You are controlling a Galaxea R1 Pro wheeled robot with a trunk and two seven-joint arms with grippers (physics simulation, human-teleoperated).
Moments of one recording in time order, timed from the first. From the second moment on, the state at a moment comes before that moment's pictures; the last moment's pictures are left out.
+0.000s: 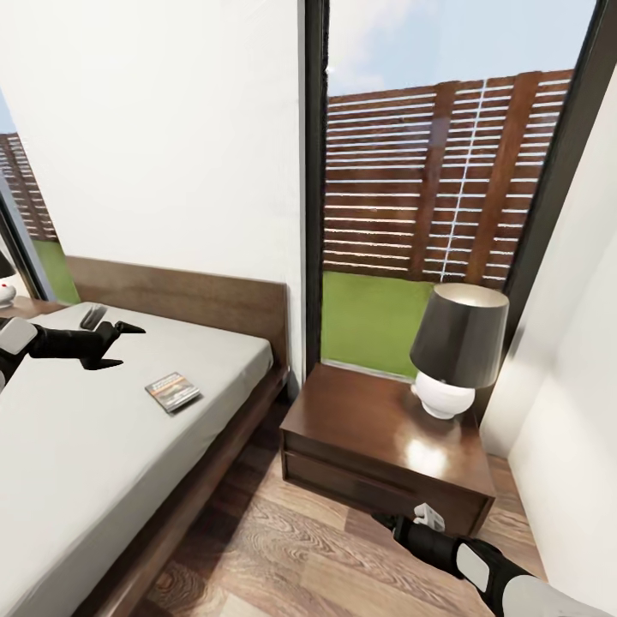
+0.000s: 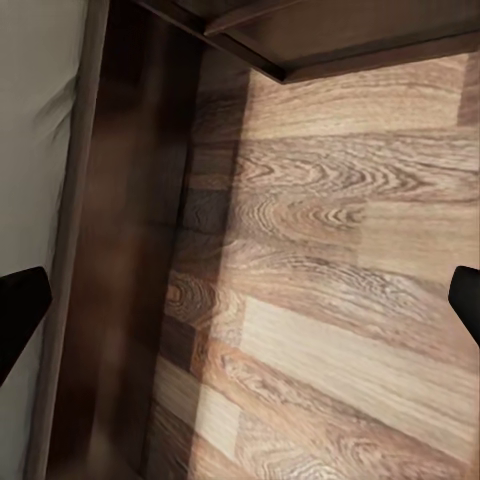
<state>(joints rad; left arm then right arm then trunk) -1.41 0.50 0.46 -0.15 0.17 1.02 -0.37 -0.64 -0.12 -0.04 -0.10 -0.45 0.26 0.64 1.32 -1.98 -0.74</state>
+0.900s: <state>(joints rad) -1.41 0.50 0.46 -0.15 0.17 1.02 -0.37 -0.64 -0.12 -0.04 -0.10 -0.45 0.26 0.64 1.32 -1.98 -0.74</state>
